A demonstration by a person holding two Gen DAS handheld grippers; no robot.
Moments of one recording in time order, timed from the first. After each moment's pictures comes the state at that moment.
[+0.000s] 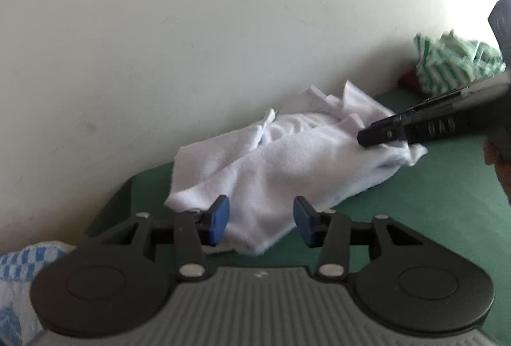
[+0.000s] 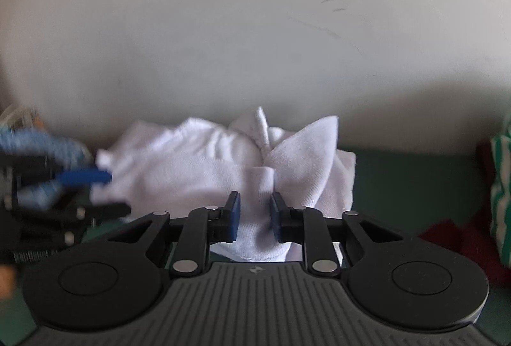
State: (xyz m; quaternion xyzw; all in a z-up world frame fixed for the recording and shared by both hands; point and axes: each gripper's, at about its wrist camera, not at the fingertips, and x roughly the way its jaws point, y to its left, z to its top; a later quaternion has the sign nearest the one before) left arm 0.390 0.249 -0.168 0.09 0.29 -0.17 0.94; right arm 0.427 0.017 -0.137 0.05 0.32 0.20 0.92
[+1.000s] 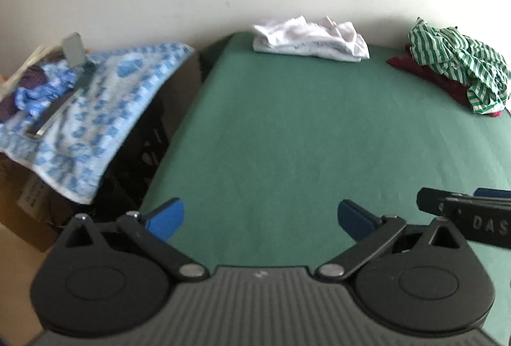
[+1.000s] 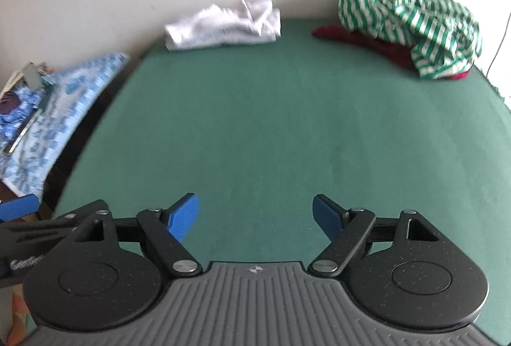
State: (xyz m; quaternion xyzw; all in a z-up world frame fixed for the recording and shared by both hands) left arm 0.032 0.154 -0.131 -0.02 0.38 0.09 0.92; right arm 0.075 0.004 -0.119 0.02 0.40 0.08 0.91
